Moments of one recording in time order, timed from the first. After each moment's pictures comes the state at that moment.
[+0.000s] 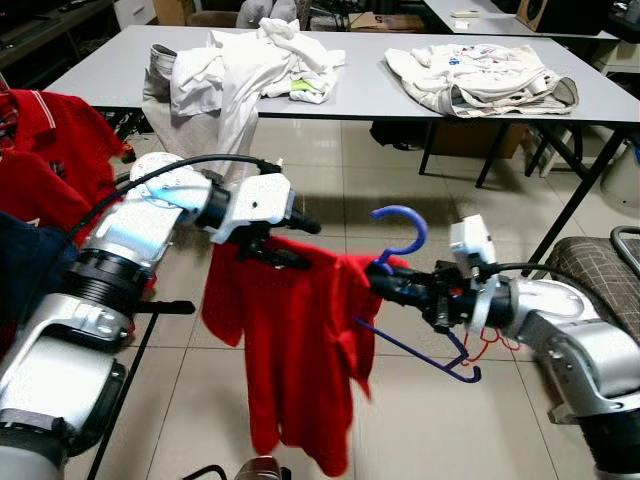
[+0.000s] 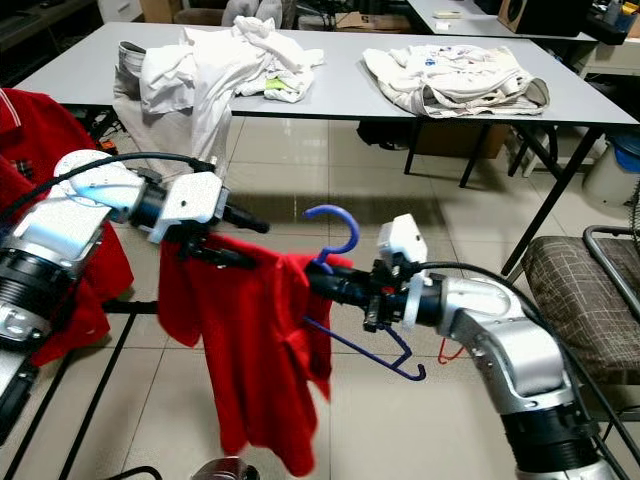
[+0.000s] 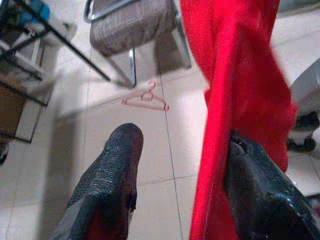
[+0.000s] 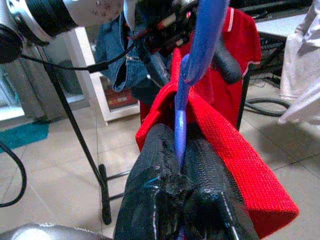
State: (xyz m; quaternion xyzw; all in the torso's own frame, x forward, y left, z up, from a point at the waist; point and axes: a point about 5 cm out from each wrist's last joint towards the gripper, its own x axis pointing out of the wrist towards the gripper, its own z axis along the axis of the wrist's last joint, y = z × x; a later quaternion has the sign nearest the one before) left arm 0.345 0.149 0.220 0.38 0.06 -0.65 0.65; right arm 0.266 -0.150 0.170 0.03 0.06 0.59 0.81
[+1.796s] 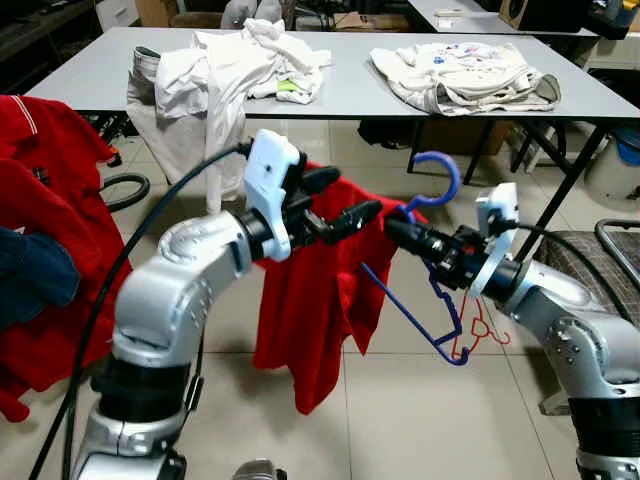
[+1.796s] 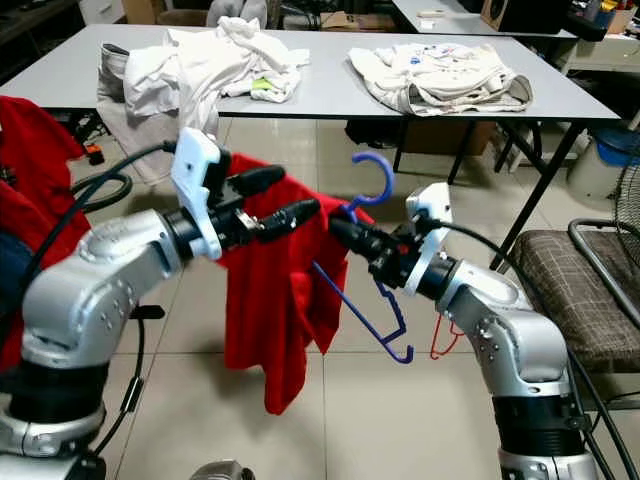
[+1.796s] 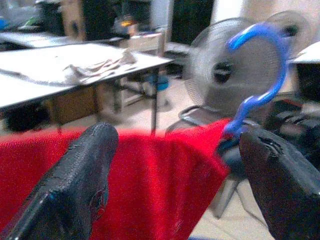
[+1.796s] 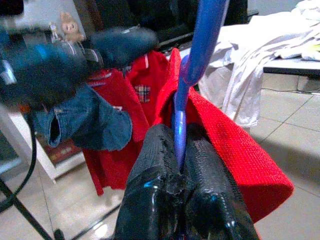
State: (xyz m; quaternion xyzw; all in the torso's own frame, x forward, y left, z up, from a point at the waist) left arm 0.298 0.092 0.224 0.00 0.01 -0.41 0.91; right arm 0.291 -0.159 0.181 0.12 0.03 0.44 0.89
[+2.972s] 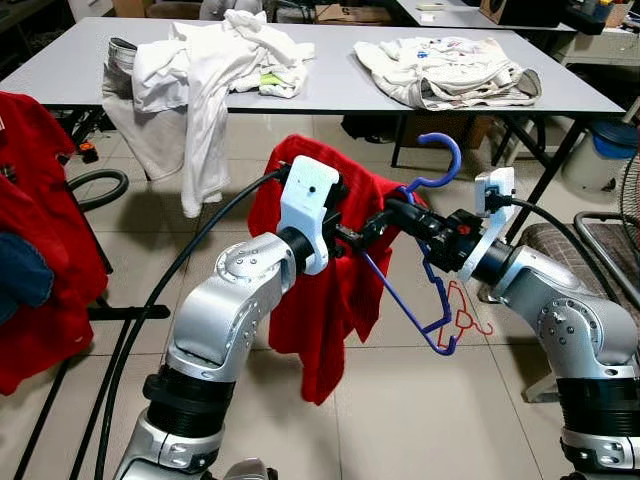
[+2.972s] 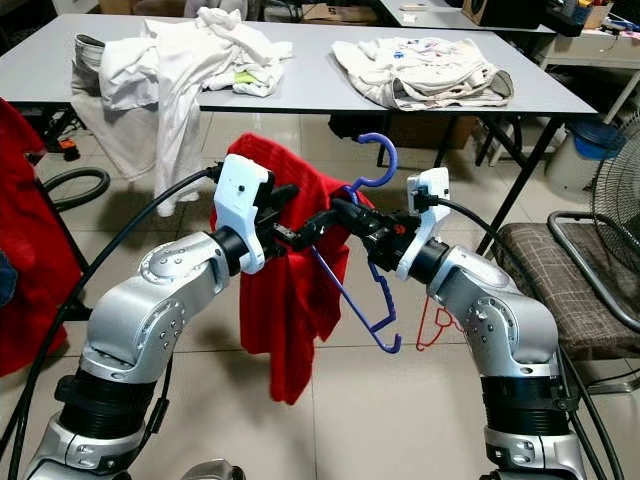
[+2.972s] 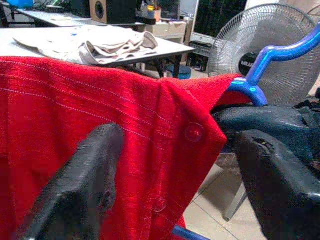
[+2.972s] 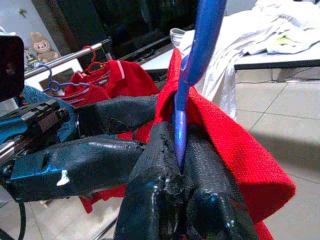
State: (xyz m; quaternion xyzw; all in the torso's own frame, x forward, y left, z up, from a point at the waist) left arm 0.301 0.057 0.204 0.00 0.03 -0.36 0.93; right arm 0.303 -0.152 0.187 0.16 0.04 0.42 0.89
